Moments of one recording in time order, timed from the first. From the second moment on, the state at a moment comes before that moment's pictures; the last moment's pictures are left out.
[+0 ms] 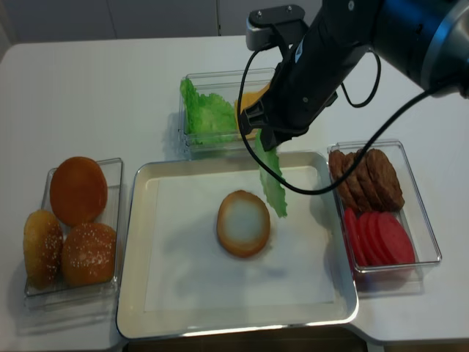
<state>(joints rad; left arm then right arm) -0.03 -0.02 -0.49 -0.02 1.18 0.07 0.48 1.77 -1.59 0.26 1.06 -0.05</state>
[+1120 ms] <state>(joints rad) -0.03 -0.02 -0.49 -0.02 1.18 0.07 0.48 1.80 -1.59 0.32 1.06 -0.05</state>
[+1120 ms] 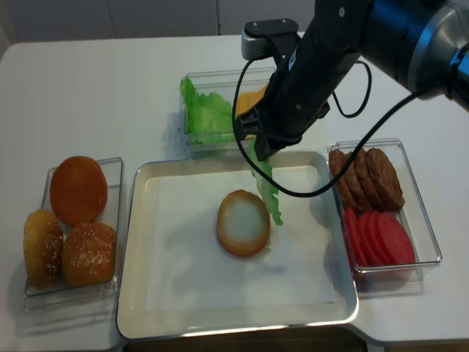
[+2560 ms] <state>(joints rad) -0.03 -0.02 -0.49 -0.02 1.18 0.07 0.48 1.80 -1.59 0.36 1.07 -0.06</state>
